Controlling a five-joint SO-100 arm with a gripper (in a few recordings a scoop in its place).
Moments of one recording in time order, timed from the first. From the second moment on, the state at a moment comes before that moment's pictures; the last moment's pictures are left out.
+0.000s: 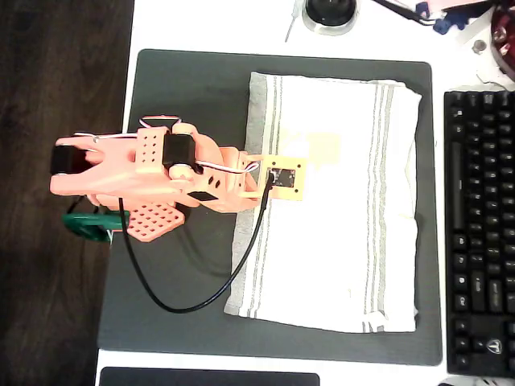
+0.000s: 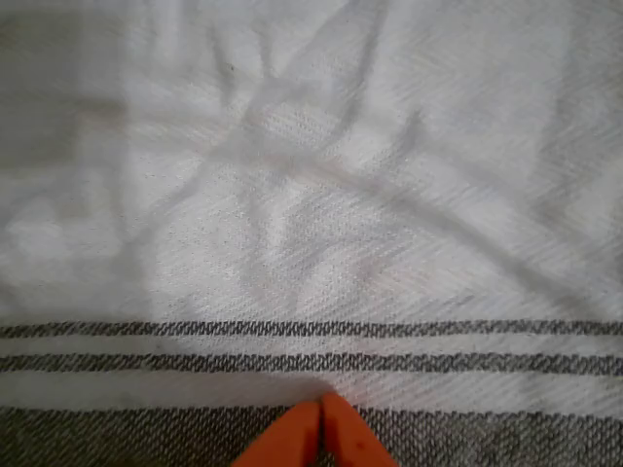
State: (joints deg) arm -0.2 191.2 179.6 77.3 -82.8
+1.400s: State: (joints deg) arm -0.6 191.2 179.6 77.3 -82.8
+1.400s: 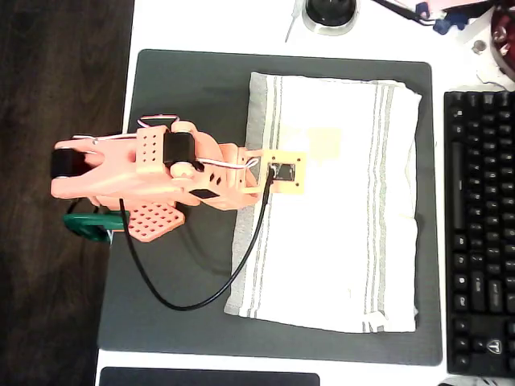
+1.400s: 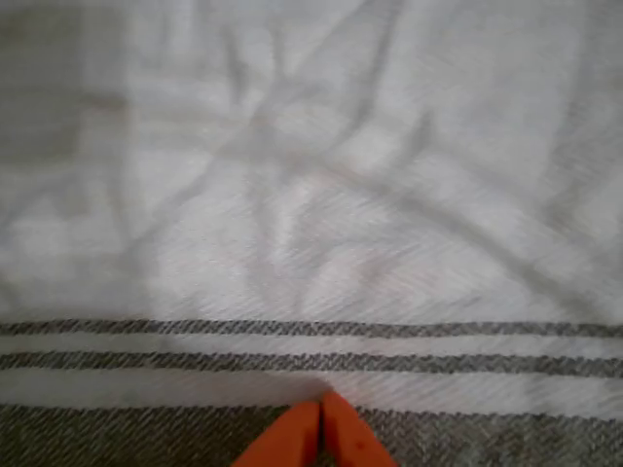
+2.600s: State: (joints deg) arm -1.1 191.2 179.6 77.3 -82.8
